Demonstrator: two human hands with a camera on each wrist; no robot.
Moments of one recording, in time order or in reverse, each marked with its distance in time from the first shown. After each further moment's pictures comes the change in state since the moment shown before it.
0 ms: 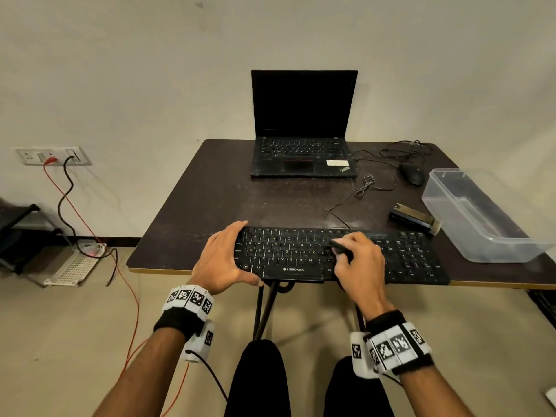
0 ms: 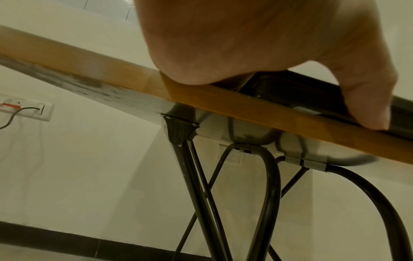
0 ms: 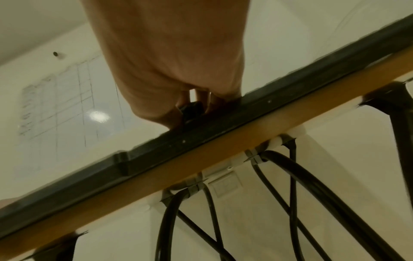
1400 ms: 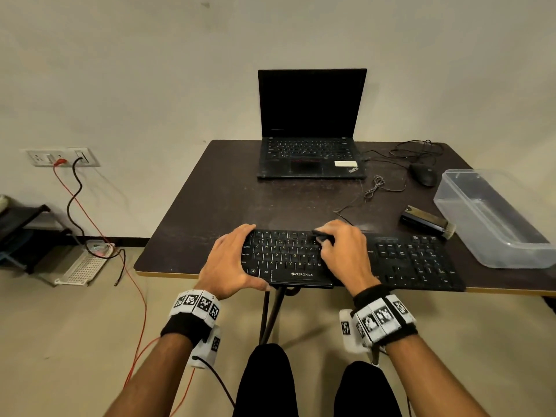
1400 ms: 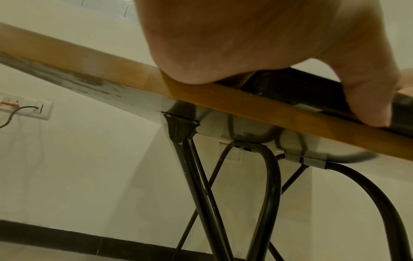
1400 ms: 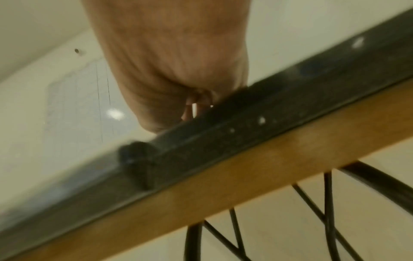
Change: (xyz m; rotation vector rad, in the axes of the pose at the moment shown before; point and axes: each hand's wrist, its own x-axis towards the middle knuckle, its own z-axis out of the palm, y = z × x) left_hand 0.004 -0.010 0.005 0.036 0.029 0.040; right_hand 0.041 -0.034 0.026 -0.036 -0.195 -0.054
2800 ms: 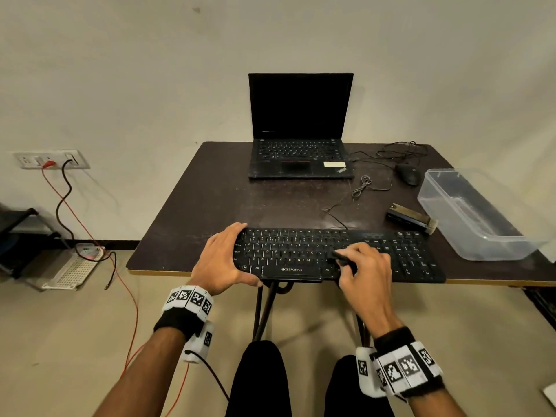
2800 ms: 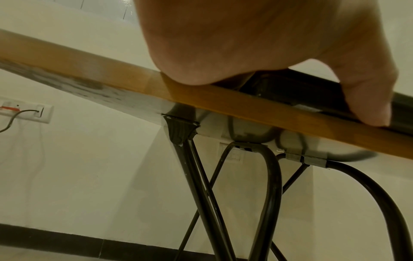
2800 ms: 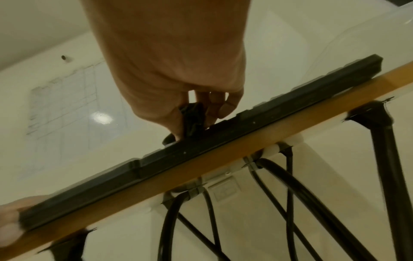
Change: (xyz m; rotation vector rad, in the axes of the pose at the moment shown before) left_hand 0.001 -0.001 0.000 0.002 -0.011 0.021; right_hand -0.074 0.033 -0.026 -0.075 0.250 -0.011
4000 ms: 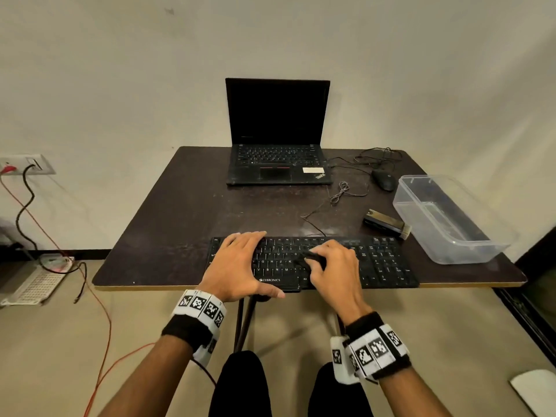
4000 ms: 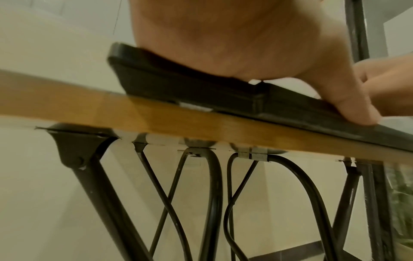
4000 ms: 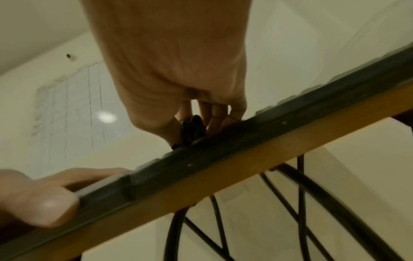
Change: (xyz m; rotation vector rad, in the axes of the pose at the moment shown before) left_hand 0.029 0.067 0.030 0.197 -0.070 0.186; right_hand 0.034 -0.011 0.000 0.026 -0.196 0.072
